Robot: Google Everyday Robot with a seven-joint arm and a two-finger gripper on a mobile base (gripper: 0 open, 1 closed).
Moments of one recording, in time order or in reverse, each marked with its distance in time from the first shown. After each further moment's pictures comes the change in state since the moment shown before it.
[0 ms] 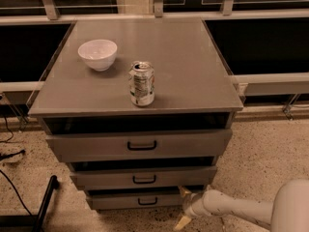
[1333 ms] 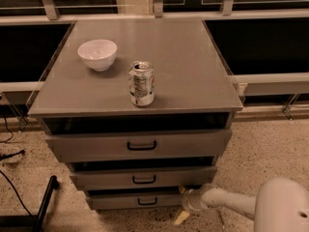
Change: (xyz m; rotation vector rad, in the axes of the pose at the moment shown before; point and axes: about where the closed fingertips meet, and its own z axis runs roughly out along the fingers) arm 0.023 -0.021 0.039 -0.035 0.012 0.032
